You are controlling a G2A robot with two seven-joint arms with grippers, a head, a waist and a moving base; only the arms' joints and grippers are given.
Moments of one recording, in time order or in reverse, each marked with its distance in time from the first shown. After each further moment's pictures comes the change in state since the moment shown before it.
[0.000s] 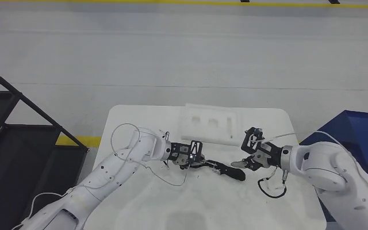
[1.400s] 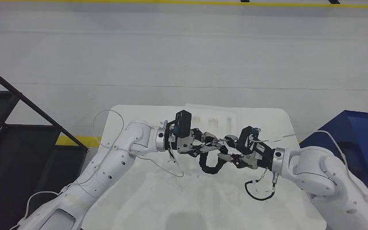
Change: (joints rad) left arm 0.006 0.018 -0.106 -0.097 -0.549 0.000 0.108; right arm 0.020 -0.019 -0.101 -0.011 0.026 0.046 -0.217
